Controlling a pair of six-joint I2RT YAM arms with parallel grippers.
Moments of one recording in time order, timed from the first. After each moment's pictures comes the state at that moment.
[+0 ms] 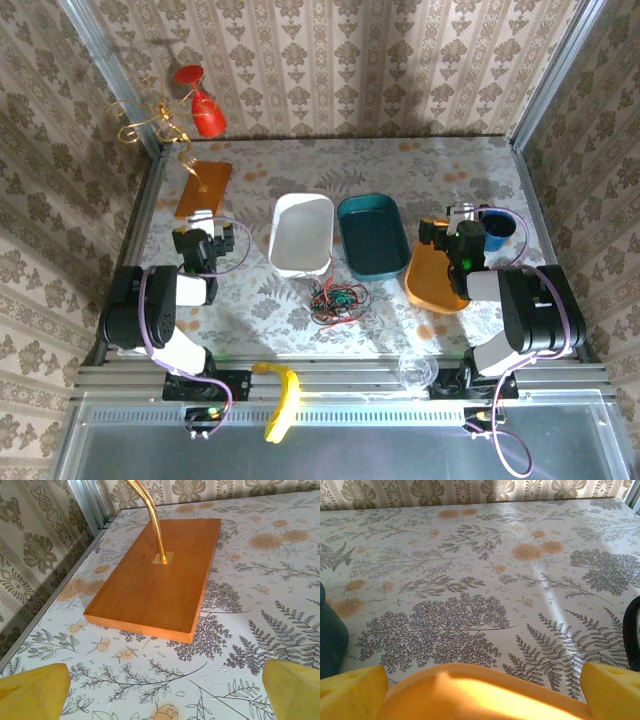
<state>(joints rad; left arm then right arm) -0.07 1.57 0.37 0.87 -0.23 0.08 0.01 1.53 0.41 0.75 0.09 0.05</state>
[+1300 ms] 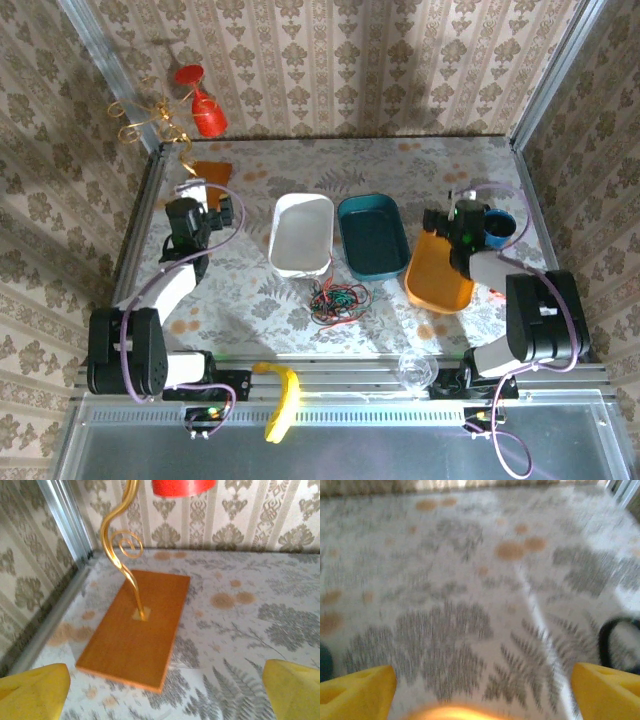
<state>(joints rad) -0.10 1.28 0.64 0.30 -0.17 -0.04 0.03 1.46 0.70 0.25 0.19 0.09</state>
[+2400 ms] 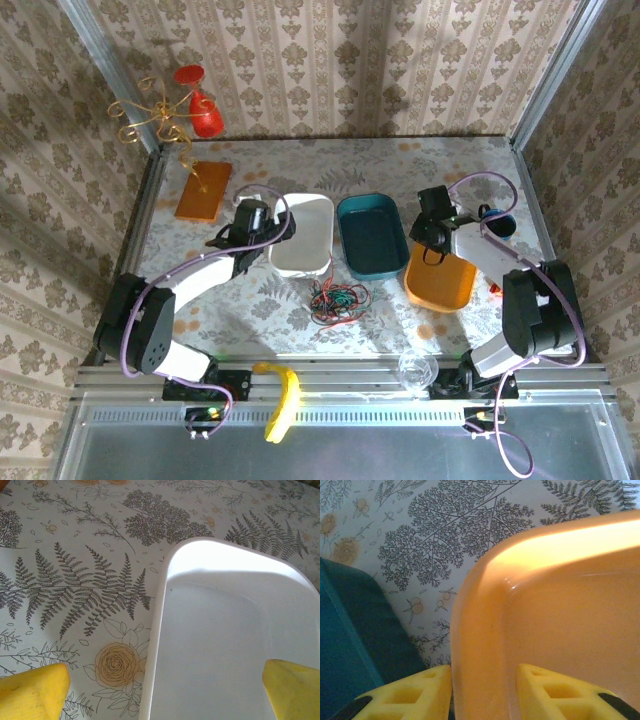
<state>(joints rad) -0.49 1.45 0.77 0.01 -0.17 -0.54 0.22 1.54 0.96 -0.46 0.18 0.73</state>
